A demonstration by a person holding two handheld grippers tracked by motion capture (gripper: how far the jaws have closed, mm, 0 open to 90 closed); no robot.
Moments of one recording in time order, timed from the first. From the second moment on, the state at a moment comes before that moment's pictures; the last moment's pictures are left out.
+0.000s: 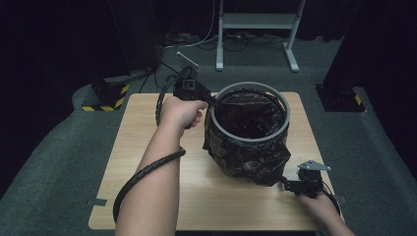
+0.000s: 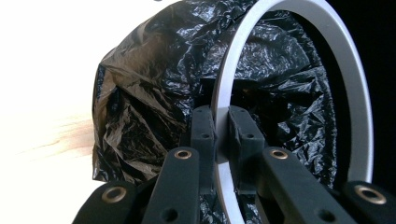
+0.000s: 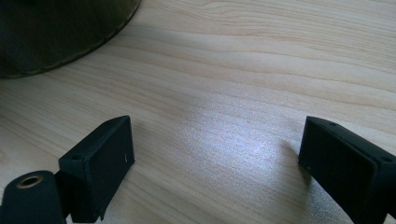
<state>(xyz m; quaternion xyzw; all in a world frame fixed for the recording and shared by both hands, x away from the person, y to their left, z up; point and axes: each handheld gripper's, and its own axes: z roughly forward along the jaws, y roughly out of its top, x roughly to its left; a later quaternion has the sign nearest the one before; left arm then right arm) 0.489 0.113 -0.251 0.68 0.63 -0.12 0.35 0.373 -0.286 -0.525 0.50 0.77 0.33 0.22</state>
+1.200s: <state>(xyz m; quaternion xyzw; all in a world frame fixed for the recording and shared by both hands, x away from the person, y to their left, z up) 0.479 0.153 -0.248 0.68 0.64 -0.10 0.34 0.372 -0.286 -0.525 0.50 0.77 0.33 0.21</state>
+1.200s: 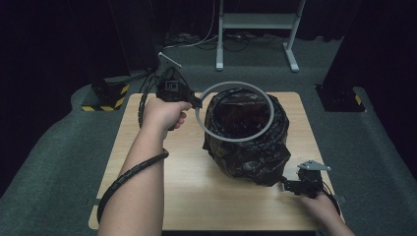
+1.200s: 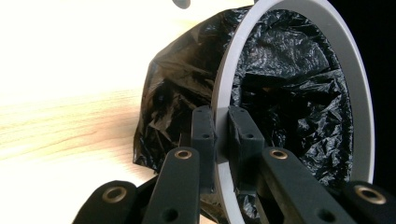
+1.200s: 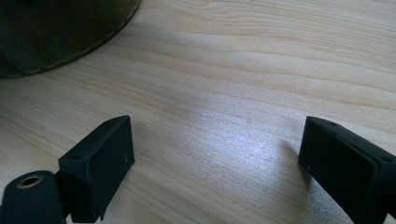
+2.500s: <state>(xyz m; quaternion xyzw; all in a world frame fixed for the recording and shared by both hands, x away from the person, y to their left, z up) 0.455 0.239 -0.254 0.64 0.68 -0.09 0.35 0.372 -0.286 -0.525 0.50 0.77 0.33 0.22</state>
